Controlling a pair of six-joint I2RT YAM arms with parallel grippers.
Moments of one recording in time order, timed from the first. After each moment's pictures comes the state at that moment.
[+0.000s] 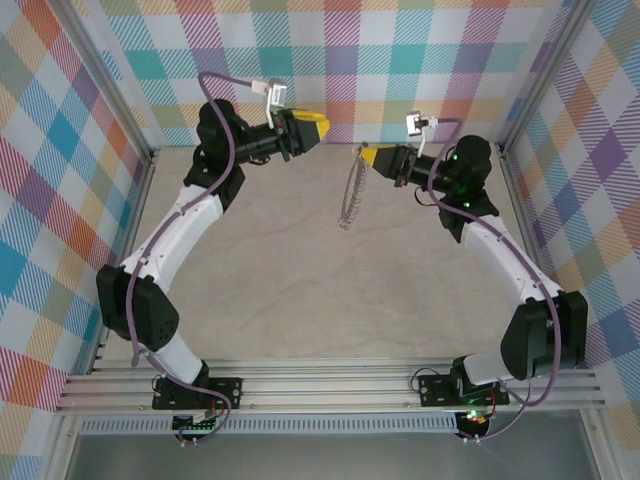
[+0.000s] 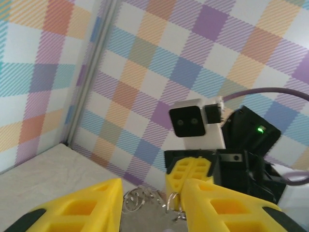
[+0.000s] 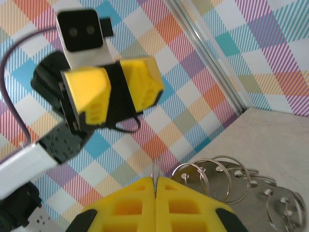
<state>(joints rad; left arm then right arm) -0.36 1.67 1.66 0.18 0.91 -0.50 0.24 1.44 1.20 0.41 -1.00 0.75</state>
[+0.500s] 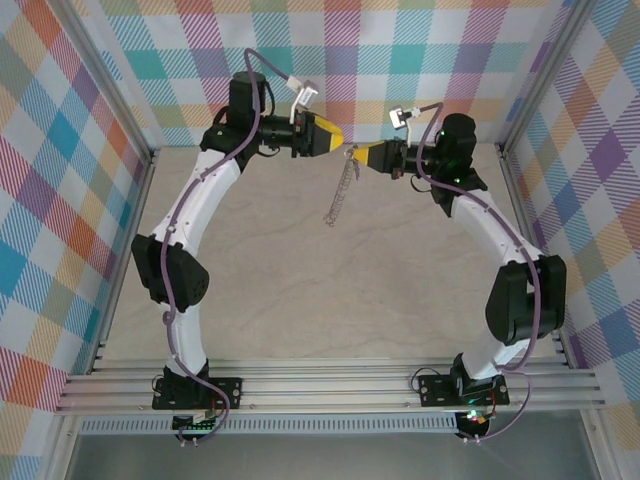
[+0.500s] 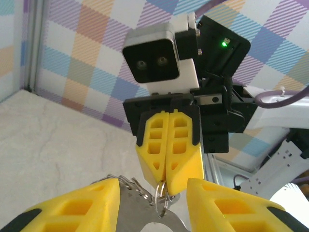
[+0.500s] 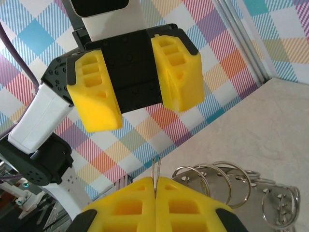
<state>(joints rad) -0.36 1.99 2.16 -0.50 1.16 -0.09 0.22 1.65 1.38 0.30 -1.22 0.64</state>
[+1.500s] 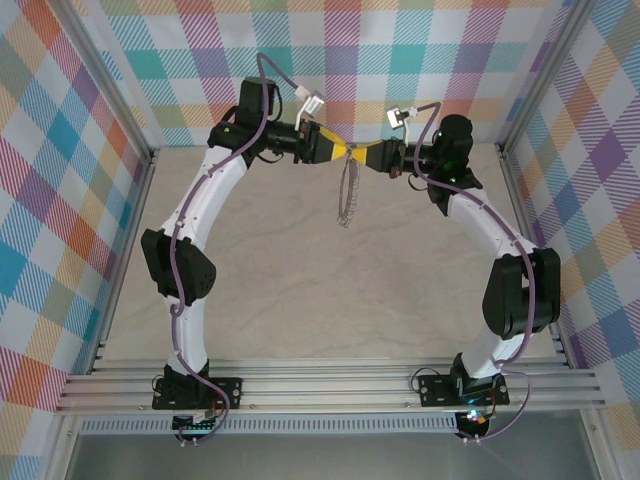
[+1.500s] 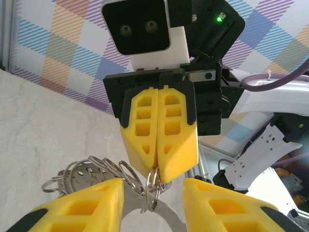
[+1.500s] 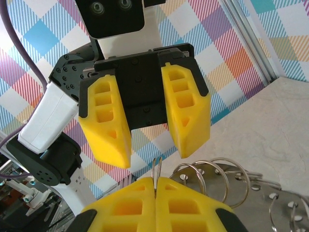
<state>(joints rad) -0.38 2.06 2.24 -0.67 1.23 0.00 0.22 1.68 1.38 0.39 -1.24 0.71</state>
